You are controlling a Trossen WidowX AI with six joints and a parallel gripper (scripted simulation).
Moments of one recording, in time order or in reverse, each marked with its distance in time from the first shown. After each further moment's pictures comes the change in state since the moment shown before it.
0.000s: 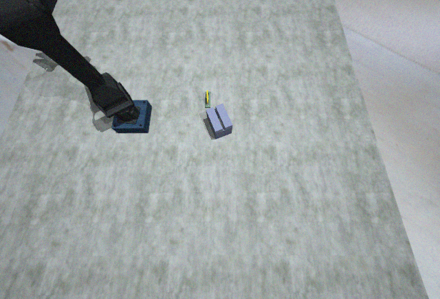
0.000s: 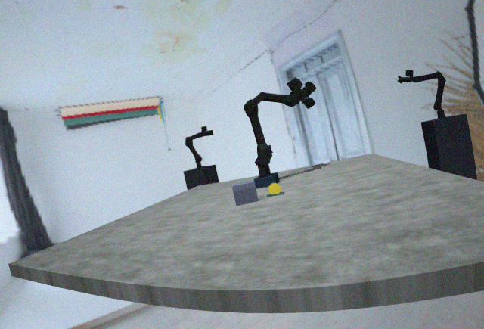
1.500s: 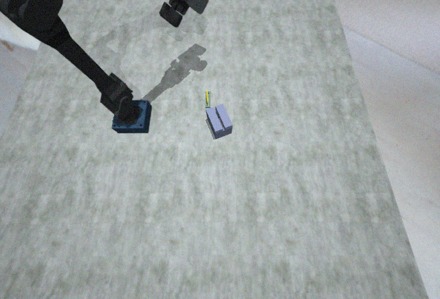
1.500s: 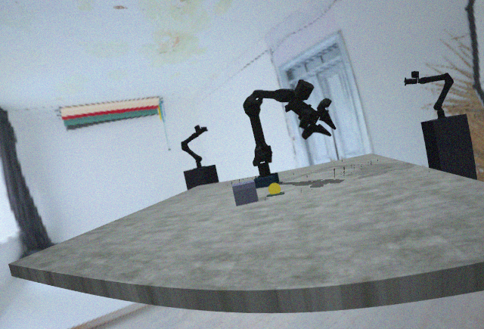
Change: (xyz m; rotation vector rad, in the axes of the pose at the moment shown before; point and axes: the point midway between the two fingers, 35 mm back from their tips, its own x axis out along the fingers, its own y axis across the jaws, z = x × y) arm -0.563 -0.148 0.057 1.050 -1.818 -0.789
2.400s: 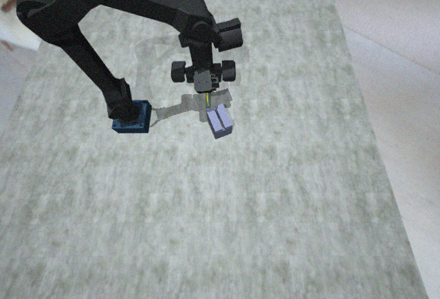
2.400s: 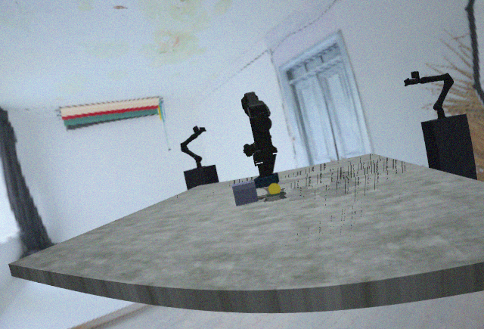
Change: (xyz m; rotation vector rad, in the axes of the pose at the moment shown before) arm -0.075 -0.164 0.200 0.824 -0.583 -0.453
